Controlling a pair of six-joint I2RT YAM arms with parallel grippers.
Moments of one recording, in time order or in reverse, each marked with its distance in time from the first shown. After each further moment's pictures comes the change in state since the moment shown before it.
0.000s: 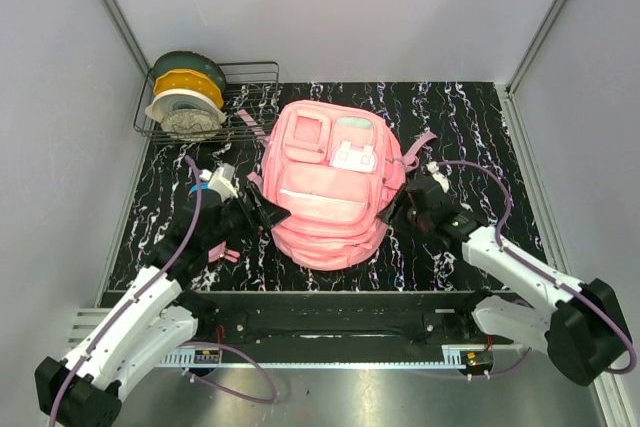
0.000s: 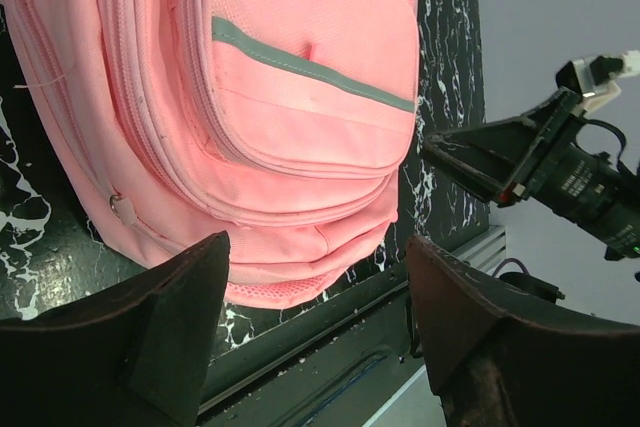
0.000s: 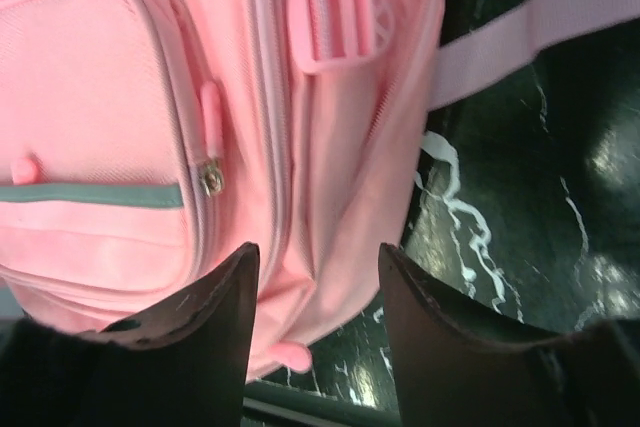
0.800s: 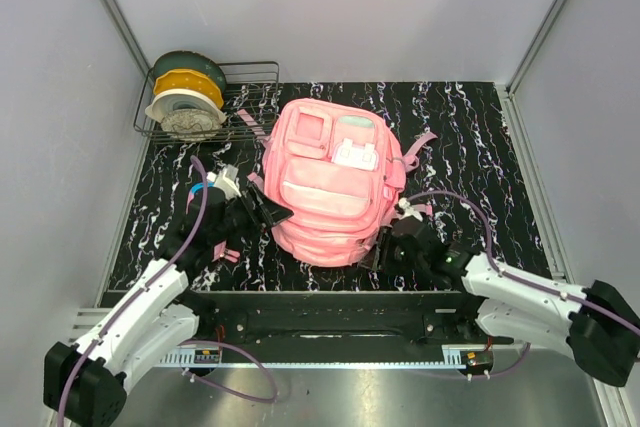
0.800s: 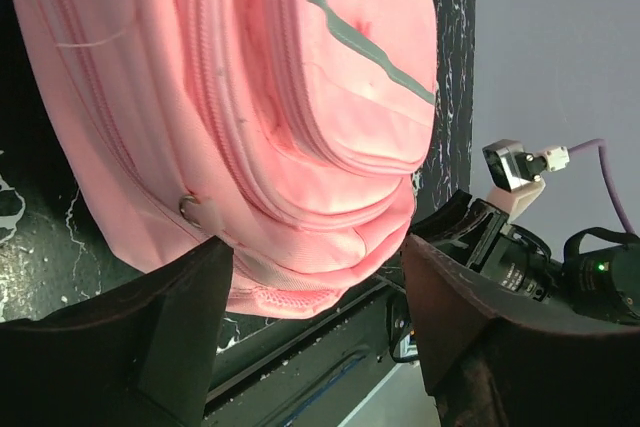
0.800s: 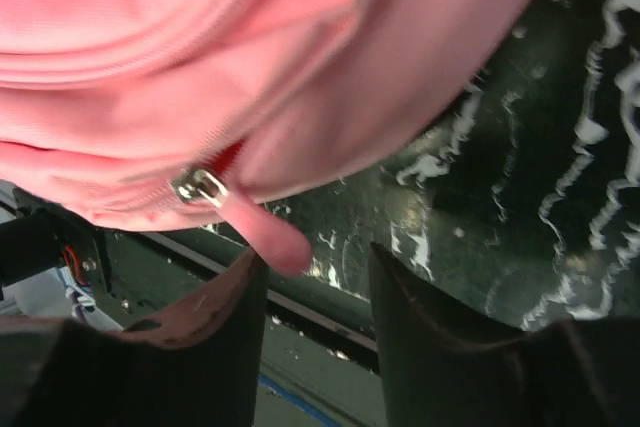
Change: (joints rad) left arm 0.054 0.076 -0.076 0.126 0.092 -0.086; right arm 0.291 -0.059 -0.220 0.194 -0.129 0.019
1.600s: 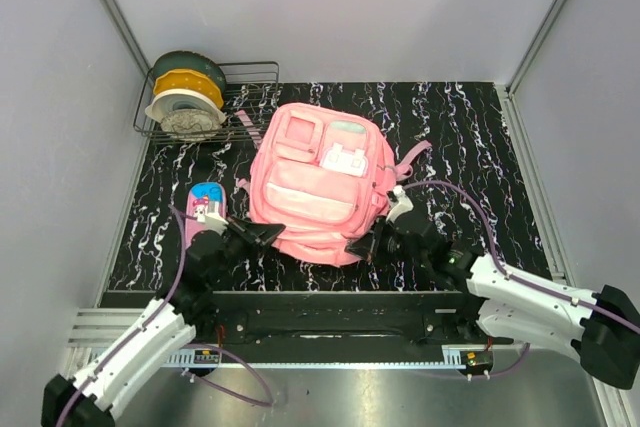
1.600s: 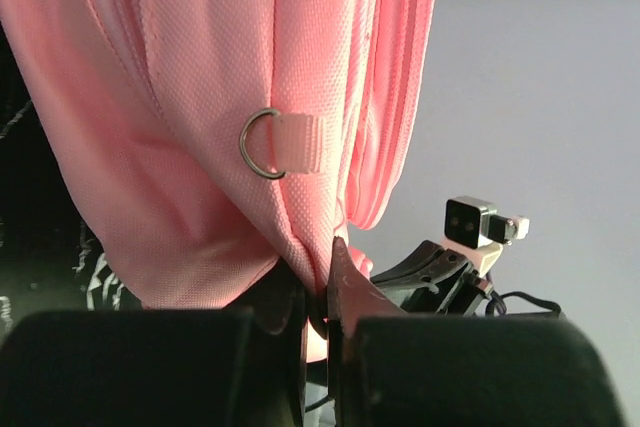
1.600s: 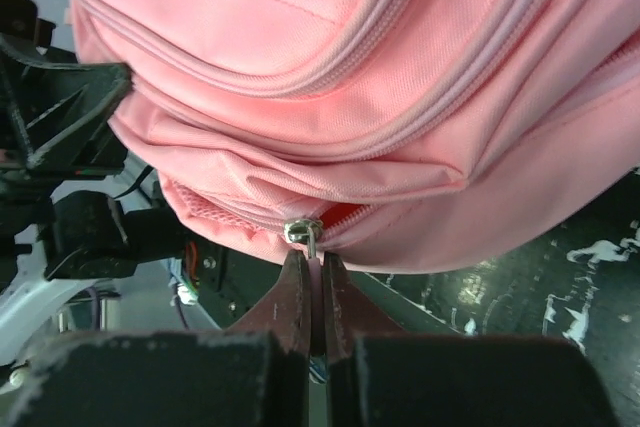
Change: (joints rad) left arm -0.198 -0.338 -0.334 0.230 -0.336 -0.504; right arm 0.034 -0.077 0.051 0.086 0.012 -0.012
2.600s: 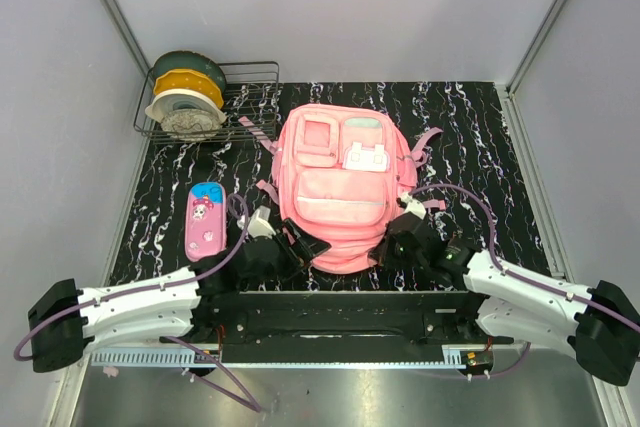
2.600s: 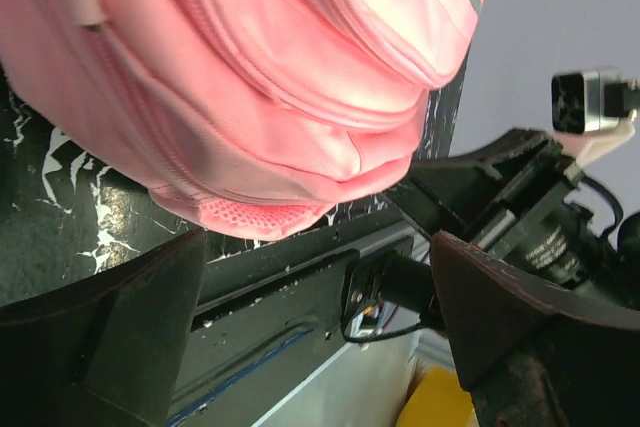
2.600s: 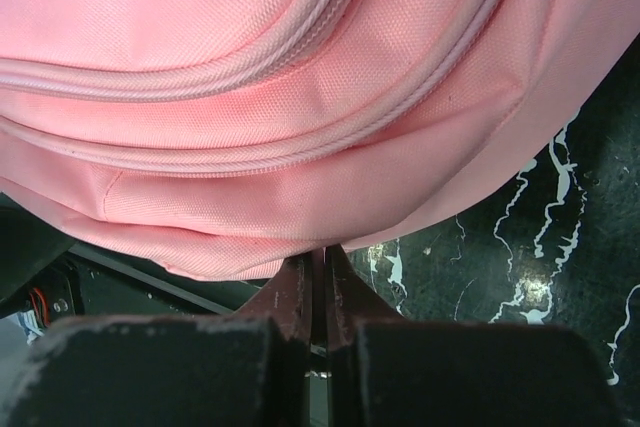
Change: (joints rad) left arm -0.499 0.414 0.213 -0.064 -0.242 0.017; right arm -0.012 0.053 0.021 -0.219 0.149 -0.027
